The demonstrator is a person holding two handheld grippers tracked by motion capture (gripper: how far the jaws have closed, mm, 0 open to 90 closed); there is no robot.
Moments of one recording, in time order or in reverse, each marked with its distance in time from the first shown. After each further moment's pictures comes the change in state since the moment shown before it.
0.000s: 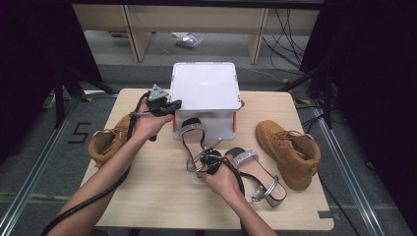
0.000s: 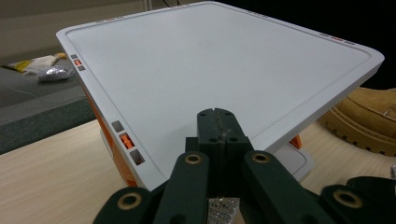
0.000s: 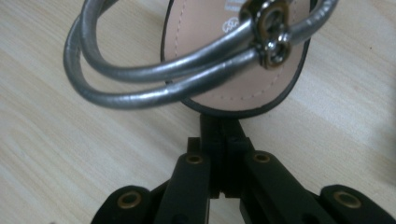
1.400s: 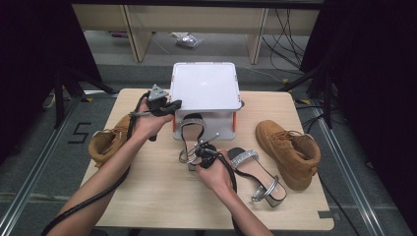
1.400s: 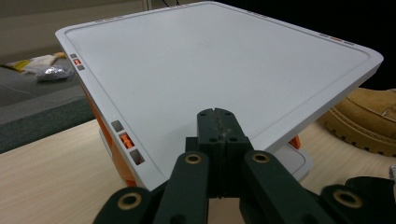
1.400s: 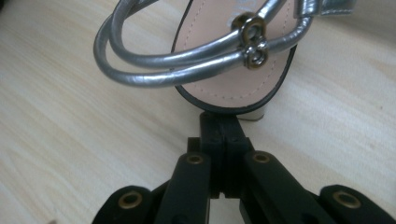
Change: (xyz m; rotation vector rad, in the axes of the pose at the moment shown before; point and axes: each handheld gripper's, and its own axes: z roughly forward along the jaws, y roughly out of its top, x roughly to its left) left arm 0.000 0.000 0.000 0.000 -0.002 -0.002; right arm 0.010 0.020 0.000 -0.121 0.045 0.062
